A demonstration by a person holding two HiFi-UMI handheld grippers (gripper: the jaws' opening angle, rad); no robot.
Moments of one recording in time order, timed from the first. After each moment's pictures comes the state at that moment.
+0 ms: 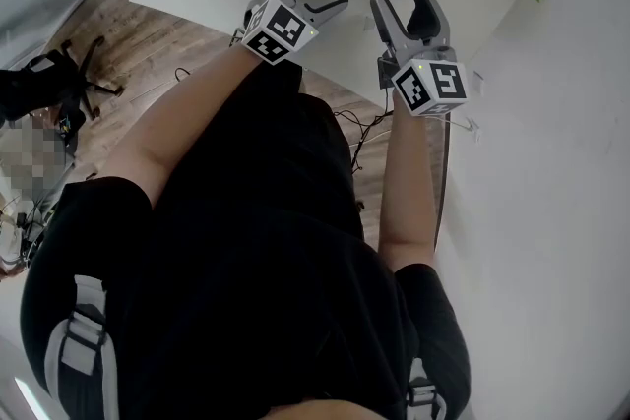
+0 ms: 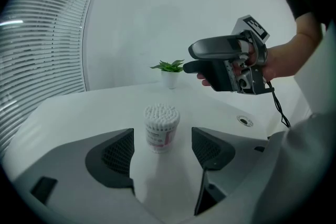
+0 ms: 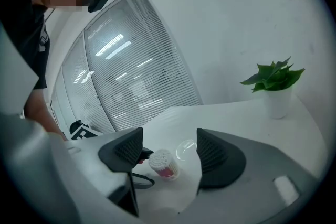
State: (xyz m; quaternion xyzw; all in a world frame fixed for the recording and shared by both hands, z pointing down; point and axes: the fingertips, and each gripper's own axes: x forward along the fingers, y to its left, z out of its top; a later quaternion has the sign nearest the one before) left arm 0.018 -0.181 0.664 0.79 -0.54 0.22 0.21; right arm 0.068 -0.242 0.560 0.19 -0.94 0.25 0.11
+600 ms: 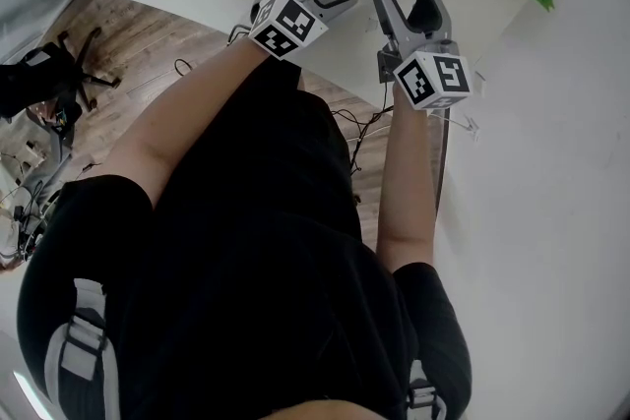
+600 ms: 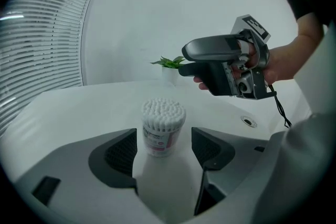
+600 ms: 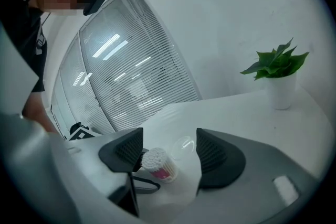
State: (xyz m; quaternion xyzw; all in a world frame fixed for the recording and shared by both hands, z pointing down) left arm 0.023 -0.198 0.684 0.79 -0.53 0.21 0.23; right arm 0.056 -0.255 0.586 0.18 -0.94 0.27 0.12
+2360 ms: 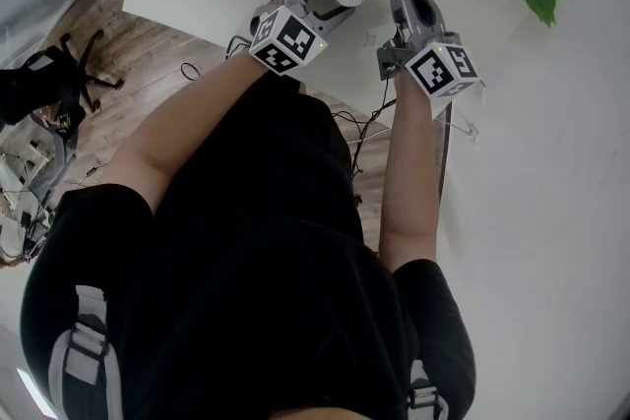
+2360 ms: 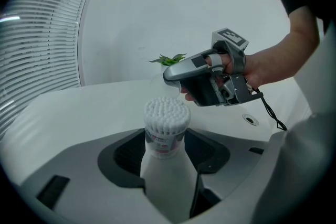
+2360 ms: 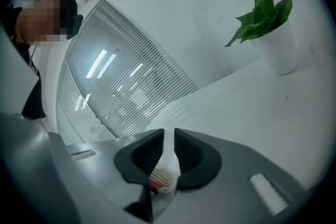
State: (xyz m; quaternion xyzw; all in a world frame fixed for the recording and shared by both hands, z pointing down) left arm 0.022 -0.205 0.688 0.79 -0.52 0.23 0.23; right arm 0.043 -0.290 0.624 0.17 -0.90 0.40 0.08
